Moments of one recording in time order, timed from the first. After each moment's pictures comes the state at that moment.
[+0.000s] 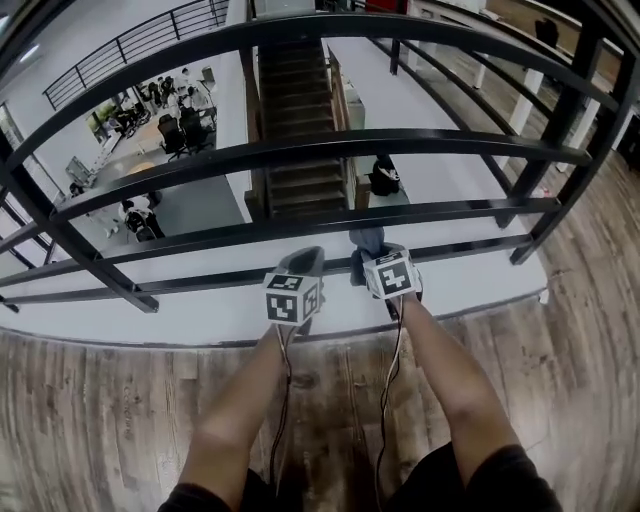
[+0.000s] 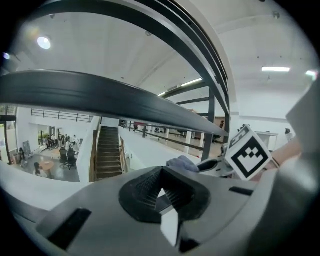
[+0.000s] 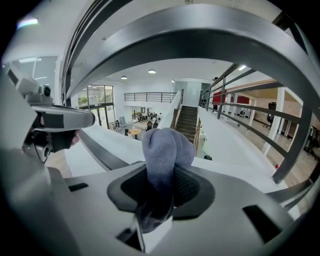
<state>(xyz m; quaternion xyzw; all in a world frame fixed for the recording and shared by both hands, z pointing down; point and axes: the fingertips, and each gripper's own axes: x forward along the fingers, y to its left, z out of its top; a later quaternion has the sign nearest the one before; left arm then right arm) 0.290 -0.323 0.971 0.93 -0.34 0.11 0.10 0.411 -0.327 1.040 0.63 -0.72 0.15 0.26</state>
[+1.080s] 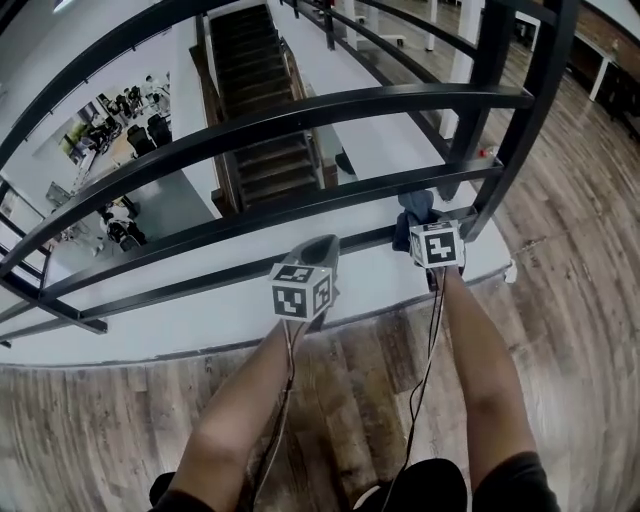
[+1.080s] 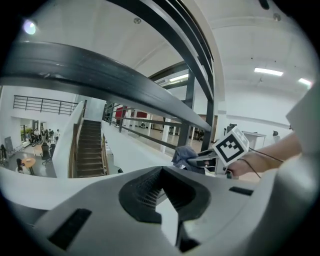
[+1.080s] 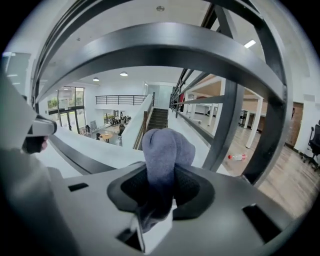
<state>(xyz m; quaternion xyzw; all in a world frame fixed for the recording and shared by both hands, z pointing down) 0.590 -0.237 0.988 0.95 -0.26 0.13 0.12 0.796 -0.230 1.032 0.75 -0.61 0.16 0.22</state>
